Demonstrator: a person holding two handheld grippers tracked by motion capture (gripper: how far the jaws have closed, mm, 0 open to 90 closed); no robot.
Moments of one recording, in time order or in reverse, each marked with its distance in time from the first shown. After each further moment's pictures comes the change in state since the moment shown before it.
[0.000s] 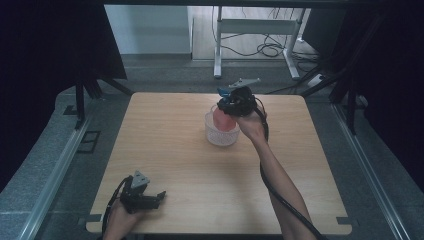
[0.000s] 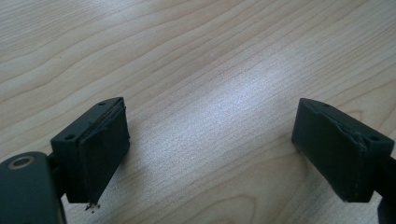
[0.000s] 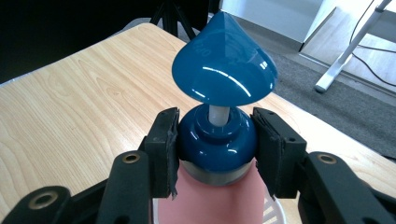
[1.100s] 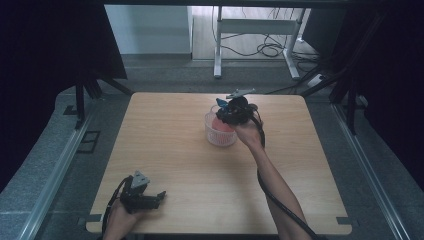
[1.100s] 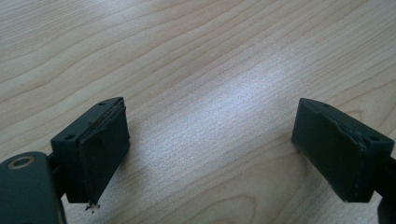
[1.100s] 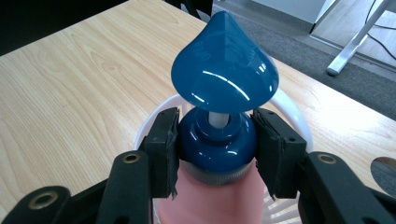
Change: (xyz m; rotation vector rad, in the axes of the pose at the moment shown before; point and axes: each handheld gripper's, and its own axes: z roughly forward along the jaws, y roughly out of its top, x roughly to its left) left arm 0.000 0.000 0.000 0.001 0.000 -0.003; right arm 0.000 -0.032 0.027 0.053 0.020 0.016
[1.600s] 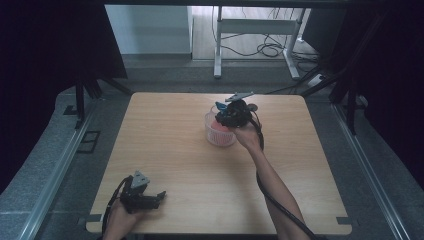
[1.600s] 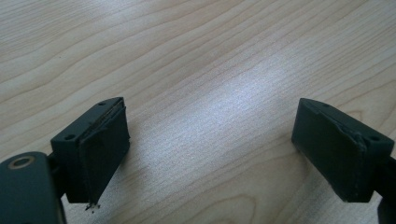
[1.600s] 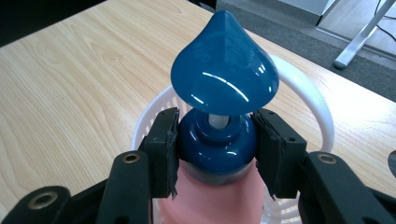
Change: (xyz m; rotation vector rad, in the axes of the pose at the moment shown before) left arm 0.000 0.000 0.000 0.000 0.000 0.004; right arm 0.000 -0.009 0.009 0.015 0.015 0.018
